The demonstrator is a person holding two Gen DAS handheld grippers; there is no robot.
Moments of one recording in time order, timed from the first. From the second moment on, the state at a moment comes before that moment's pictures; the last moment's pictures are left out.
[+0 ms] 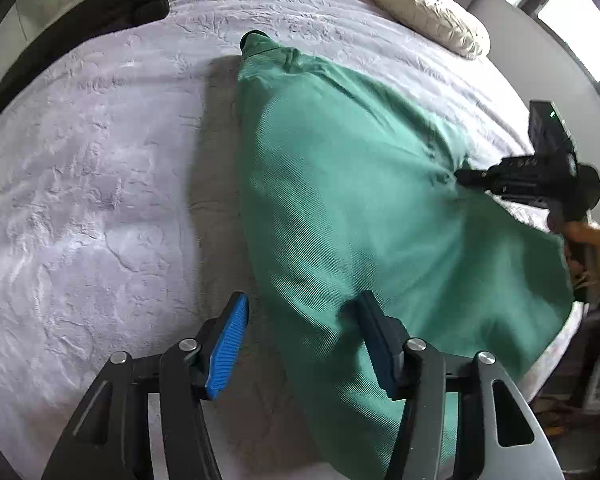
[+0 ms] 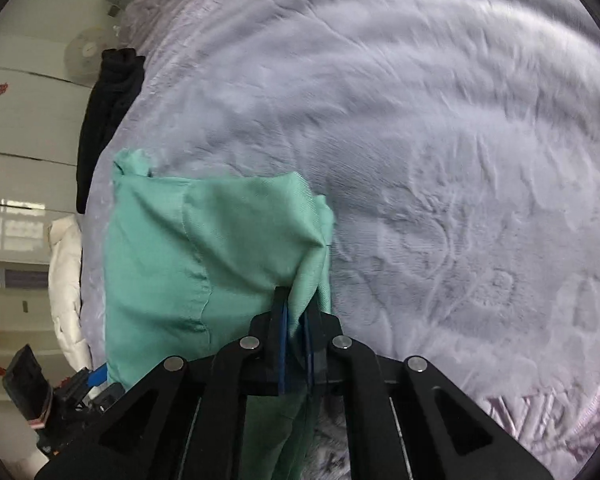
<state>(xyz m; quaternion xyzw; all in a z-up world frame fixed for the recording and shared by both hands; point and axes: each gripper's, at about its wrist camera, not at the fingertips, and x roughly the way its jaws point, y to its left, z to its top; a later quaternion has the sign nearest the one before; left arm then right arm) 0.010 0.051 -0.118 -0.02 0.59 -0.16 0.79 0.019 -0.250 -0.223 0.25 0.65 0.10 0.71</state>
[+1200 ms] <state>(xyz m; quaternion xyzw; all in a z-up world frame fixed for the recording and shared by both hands) -0.042 0.060 -0.108 0.00 0.65 -0.13 0.75 -0.107 -0.175 -0.173 0.12 0.72 0.06 0.68</state>
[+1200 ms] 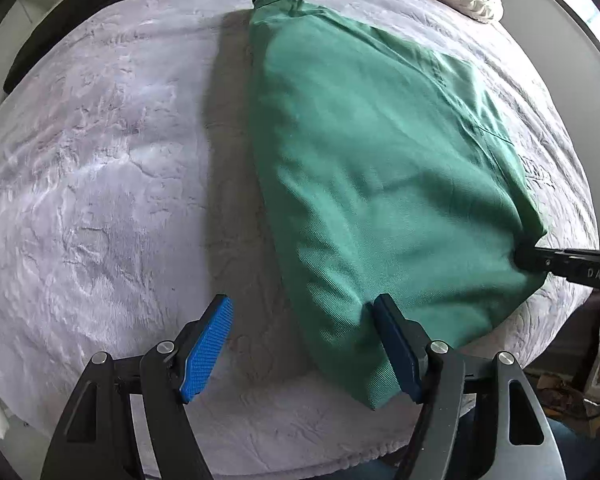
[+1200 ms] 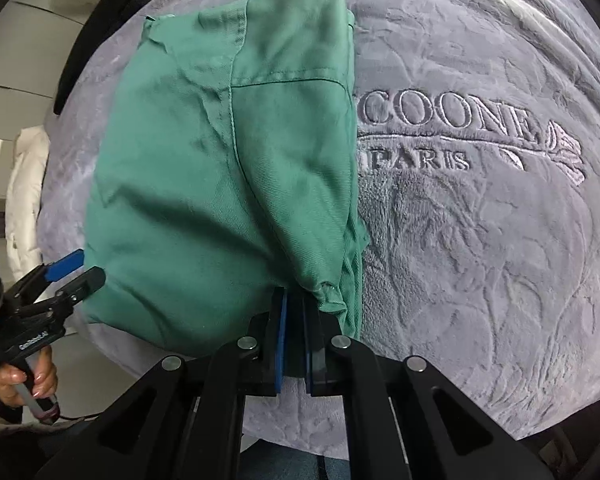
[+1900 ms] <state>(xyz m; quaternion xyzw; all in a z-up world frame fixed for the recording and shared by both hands) -0.030 0.052 -0.097 0.03 0.66 -0.09 0.75 -0.090 -0.180 -0.138 0.17 0.67 0.03 0.73</state>
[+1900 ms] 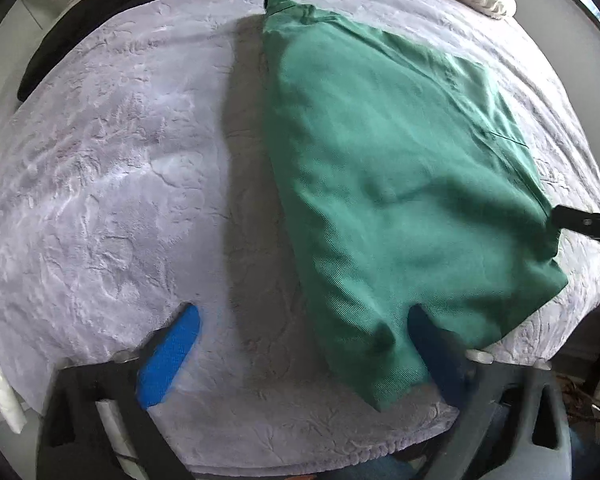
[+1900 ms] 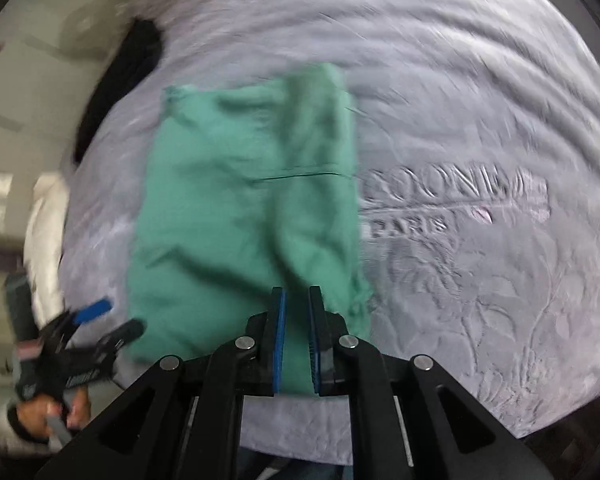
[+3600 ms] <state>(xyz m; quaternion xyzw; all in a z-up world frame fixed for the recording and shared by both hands) 0.010 0.031 -0.029 0.03 0.63 -0.03 0.77 -0.037 -0.133 -0.091 0.07 0.67 -0.04 0.74</state>
